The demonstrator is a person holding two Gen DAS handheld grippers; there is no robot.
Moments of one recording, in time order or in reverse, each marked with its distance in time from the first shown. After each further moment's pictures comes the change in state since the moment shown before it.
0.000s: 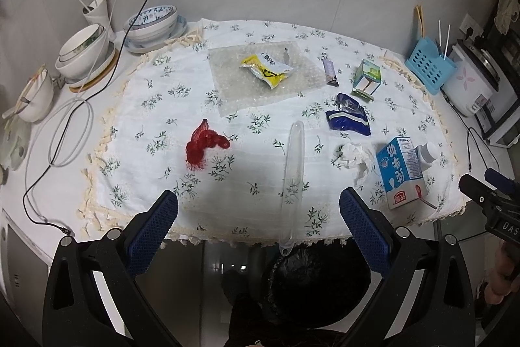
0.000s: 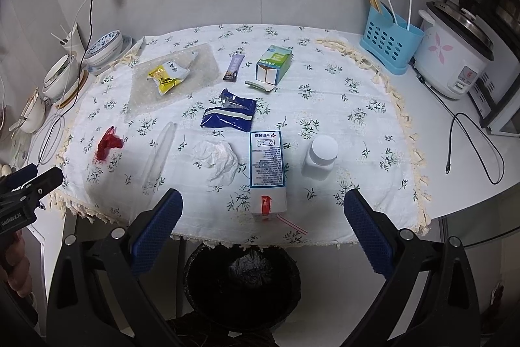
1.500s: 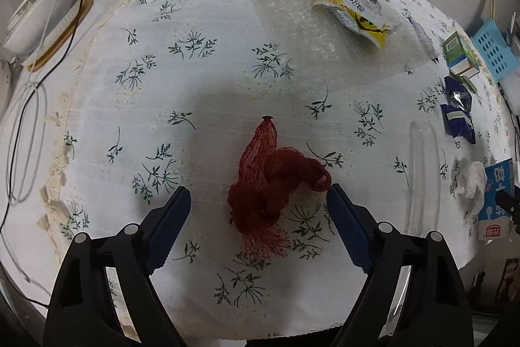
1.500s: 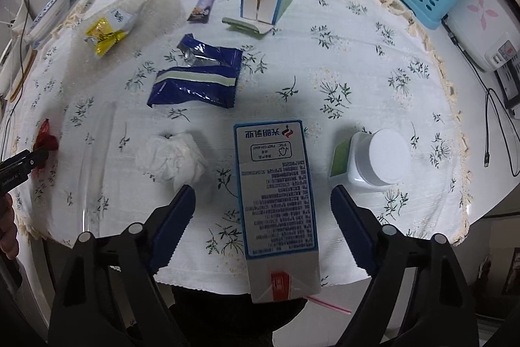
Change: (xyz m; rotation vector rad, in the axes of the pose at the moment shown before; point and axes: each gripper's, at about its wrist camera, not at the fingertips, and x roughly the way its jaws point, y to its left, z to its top) left arm 0.192 0.093 0.050 -0.004 0.246 0.007; right arm 0.160 0.008 0.029 0.049 0.286 -0.077
